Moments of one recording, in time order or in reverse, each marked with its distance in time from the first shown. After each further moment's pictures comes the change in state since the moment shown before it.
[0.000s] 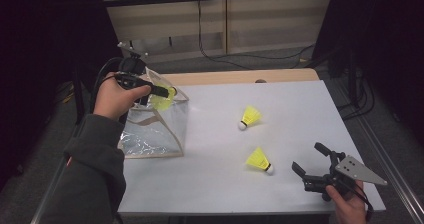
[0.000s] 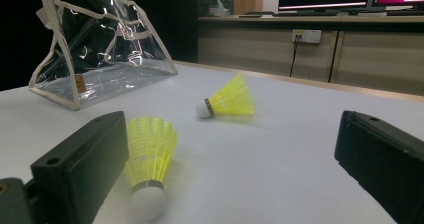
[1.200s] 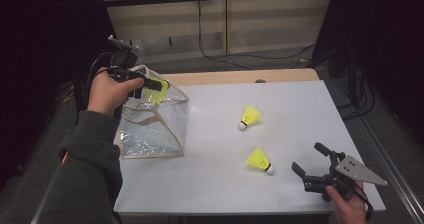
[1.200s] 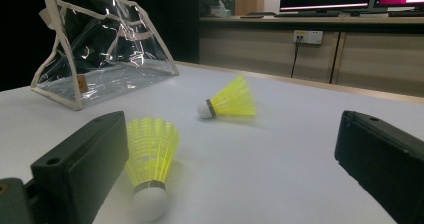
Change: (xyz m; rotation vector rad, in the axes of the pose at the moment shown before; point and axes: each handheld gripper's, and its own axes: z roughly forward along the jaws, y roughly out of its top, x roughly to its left) left arm 0.017 0.008 -0.010 -0.028 0.035 -0.074; right arm 0.001 0.000 0.000 -0.003 0.005 -0.004
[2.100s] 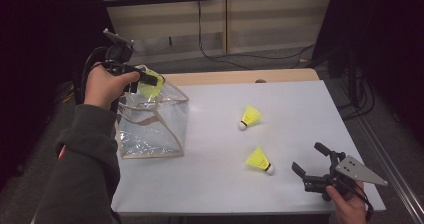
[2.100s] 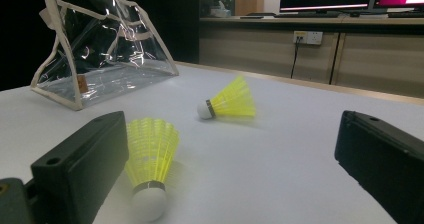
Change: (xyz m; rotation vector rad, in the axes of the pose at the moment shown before) left arm 0.008 0.010 -0.007 -0.002 0.039 -0.037; right arm 0.000 0.000 0.000 -0.001 0.000 -0.005
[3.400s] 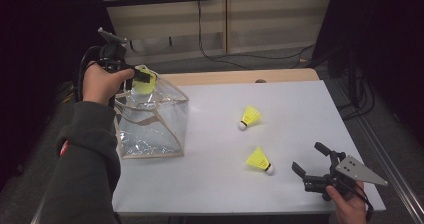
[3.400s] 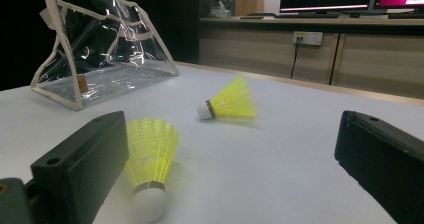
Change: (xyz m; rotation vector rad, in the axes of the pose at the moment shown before) left arm 0.021 0.003 0.002 -0.021 0.072 -0.053; right arm 0.001 0.001 0.000 -0.001 0.000 0.003
